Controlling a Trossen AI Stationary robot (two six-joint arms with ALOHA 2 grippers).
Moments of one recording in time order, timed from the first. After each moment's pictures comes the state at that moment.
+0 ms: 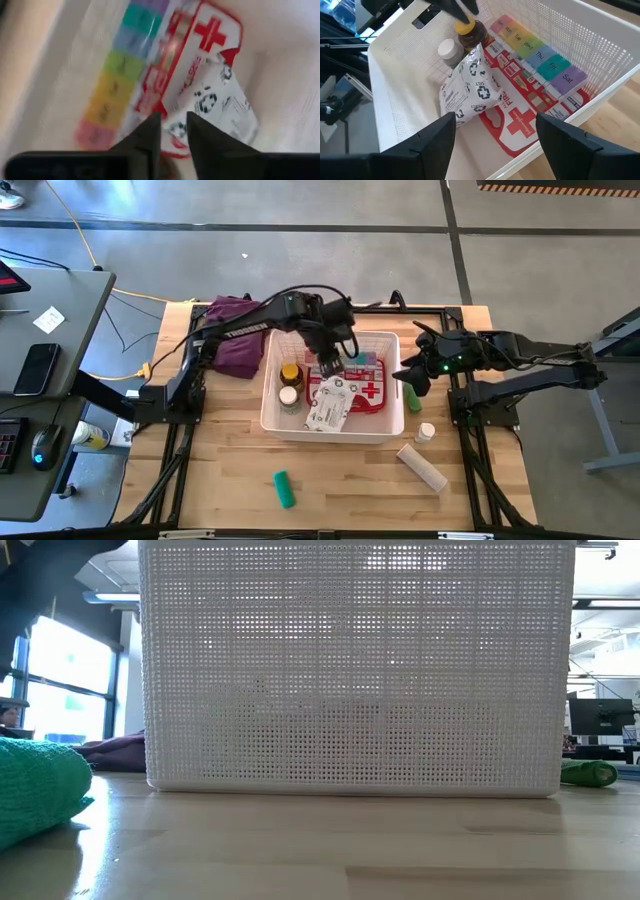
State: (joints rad) left arm 0.20 2.10 2.36 -1.41 0.07 -0.18; right arm -0.03 0.88 1.03 -0.80 0.10 0.71
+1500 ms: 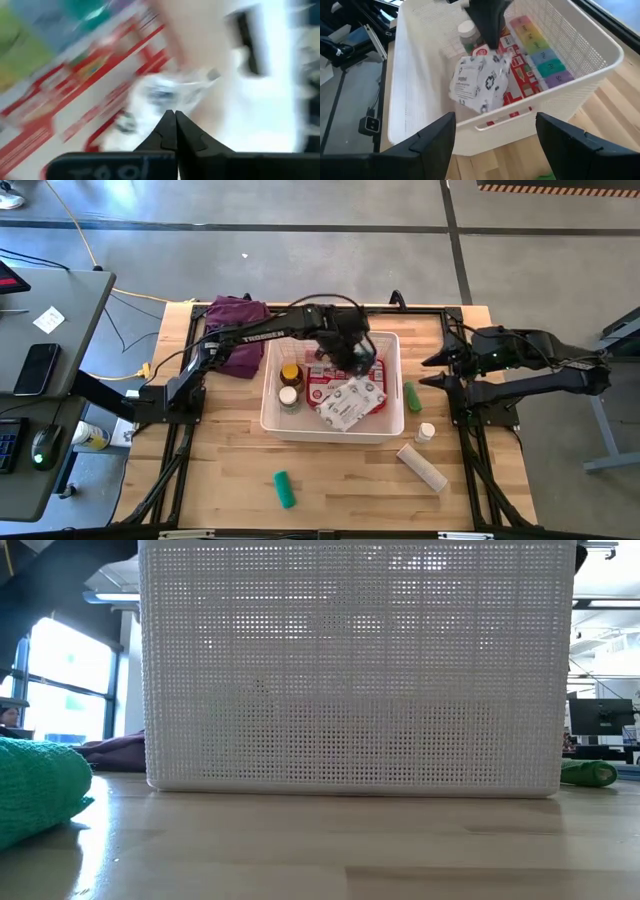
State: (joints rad) left arm 0.19 2.19 2.30 -1.13 0.33 -0.85; right arm -0.03 0.68 1.03 -0.96 0.02 0.41
